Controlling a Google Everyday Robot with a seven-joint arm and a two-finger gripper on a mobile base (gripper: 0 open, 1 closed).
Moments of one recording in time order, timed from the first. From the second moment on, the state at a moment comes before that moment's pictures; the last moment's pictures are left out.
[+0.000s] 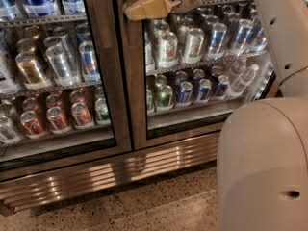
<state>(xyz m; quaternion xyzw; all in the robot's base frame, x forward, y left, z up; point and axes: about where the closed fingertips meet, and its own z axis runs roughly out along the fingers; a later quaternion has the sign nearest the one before) 0.622 0.022 1.037 -0.65 0.50 0.41 0.40</state>
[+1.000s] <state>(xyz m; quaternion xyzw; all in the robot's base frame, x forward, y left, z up) 0.616 0.021 1.040 -0.65 0.50 0.40 0.41</state>
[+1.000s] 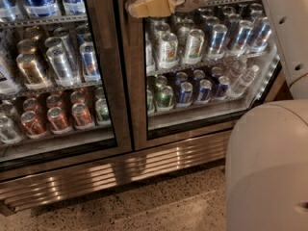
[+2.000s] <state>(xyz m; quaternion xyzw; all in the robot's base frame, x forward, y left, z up) 0.617 0.019 1.044 -0.64 0.50 0.41 0.41</state>
